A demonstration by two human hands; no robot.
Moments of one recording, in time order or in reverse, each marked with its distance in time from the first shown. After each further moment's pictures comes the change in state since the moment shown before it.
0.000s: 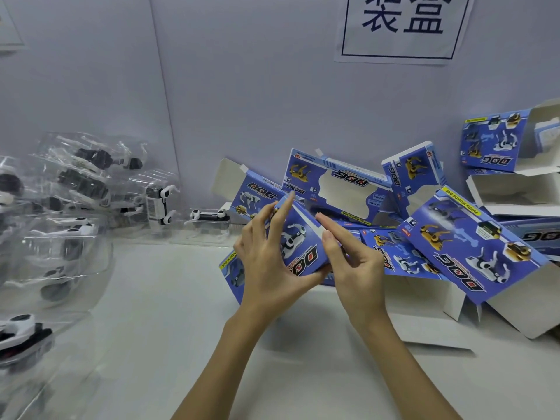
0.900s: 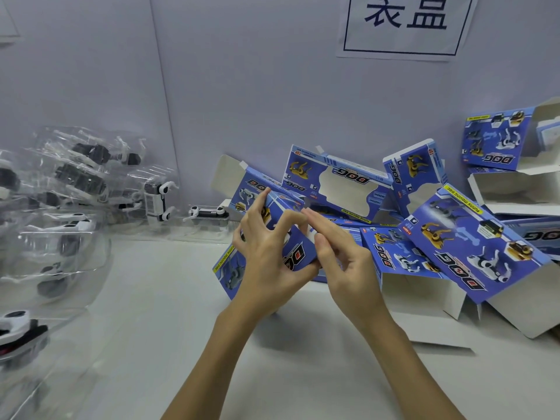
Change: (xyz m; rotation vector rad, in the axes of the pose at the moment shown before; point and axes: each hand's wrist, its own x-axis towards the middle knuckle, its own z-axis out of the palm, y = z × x) left_hand 0.007 0.009 -0.012 -0.068 -0.119 -0.003; right_hand 0.001 -0.004 -0.001 -0.250 -0.210 -0.089
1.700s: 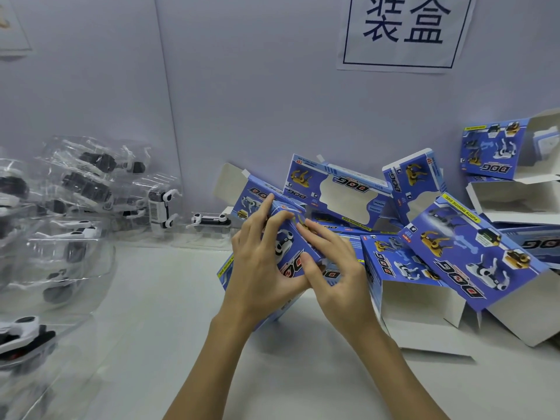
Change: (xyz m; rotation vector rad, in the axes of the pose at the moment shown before) left_hand 0.003 -0.022 -0.008 0.120 0.034 0.158; right_hand -0.005 0.001 0.011 -0.179 0.079 -0.113
